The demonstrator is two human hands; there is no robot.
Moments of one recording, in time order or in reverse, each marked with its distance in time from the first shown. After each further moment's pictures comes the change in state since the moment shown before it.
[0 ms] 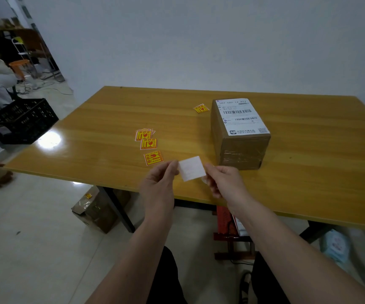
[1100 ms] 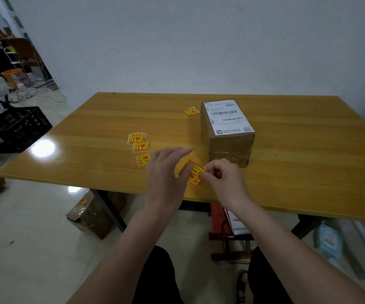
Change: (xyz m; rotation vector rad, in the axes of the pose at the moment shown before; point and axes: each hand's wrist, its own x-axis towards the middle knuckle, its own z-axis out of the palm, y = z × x) left_hand -0.009 0.014 0.012 0.775 -0.271 0.729; right_hand -0.030 -0.009 -0.018 -0.389 0.118 -0.413
